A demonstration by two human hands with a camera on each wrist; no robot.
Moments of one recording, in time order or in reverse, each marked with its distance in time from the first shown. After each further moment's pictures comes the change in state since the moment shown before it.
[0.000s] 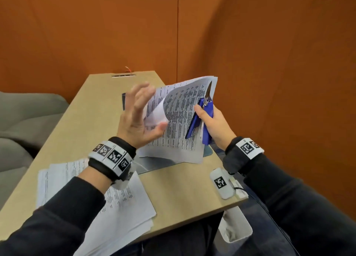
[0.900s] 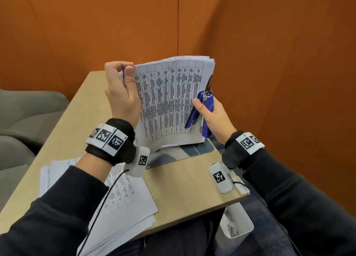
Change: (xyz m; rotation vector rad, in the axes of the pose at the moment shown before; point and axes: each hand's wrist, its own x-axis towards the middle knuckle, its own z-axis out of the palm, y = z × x) left_hand 0.041 0.009 -0.008 0.061 0.395 -0.403; right_hand -0.003 -0.010 0.003 -0.056 0.004 -0.137
